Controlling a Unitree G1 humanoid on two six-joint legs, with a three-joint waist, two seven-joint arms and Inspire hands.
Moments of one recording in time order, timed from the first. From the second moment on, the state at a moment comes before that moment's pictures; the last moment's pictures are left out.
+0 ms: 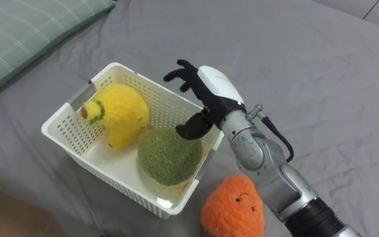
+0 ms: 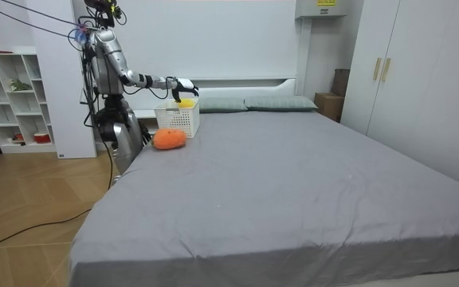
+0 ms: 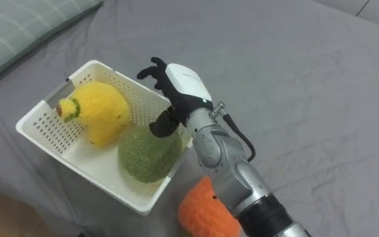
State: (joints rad) left arm 0.03 0.16 -0.07 1.07 -0.22 0.00 -0.03; right arm -0.38 -0.20 0.49 0.25 -0.55 0.10 -0.04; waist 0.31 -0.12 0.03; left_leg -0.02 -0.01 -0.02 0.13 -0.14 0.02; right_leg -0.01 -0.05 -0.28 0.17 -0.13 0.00
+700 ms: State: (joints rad) left arm 0.05 0.14 -0.06 1.04 -0.22 0.00 -0.03; right arm -0.38 -0.20 0.40 0.34 -0.48 0.06 -0.07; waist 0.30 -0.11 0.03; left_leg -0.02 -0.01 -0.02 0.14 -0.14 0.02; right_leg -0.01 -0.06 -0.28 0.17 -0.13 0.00
